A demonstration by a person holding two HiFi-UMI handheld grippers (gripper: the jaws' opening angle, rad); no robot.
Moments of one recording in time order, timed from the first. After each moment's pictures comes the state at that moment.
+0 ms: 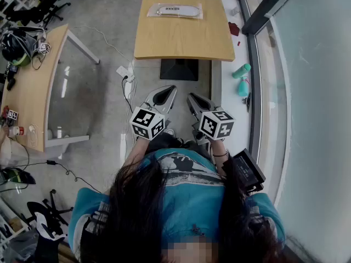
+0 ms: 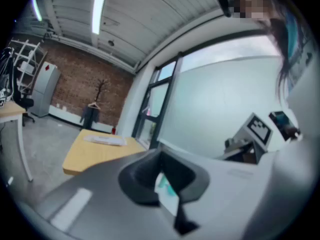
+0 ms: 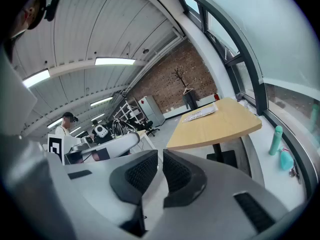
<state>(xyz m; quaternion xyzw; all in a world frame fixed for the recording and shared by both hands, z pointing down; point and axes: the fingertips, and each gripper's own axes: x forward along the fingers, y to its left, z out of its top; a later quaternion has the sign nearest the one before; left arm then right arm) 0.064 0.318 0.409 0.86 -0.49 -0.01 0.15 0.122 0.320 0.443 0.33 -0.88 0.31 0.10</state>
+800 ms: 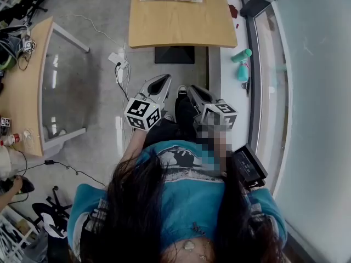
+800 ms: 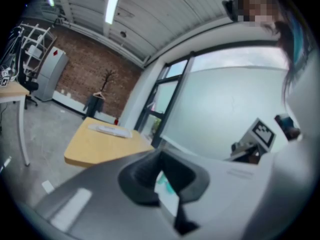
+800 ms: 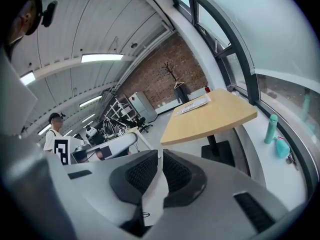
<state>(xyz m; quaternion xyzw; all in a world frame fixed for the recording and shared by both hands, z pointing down) 0.014 0.280 0.448 0.85 -0.49 -0.02 0.21 0.098 0.294 0.476 0.36 -0.85 0.36 0.12</state>
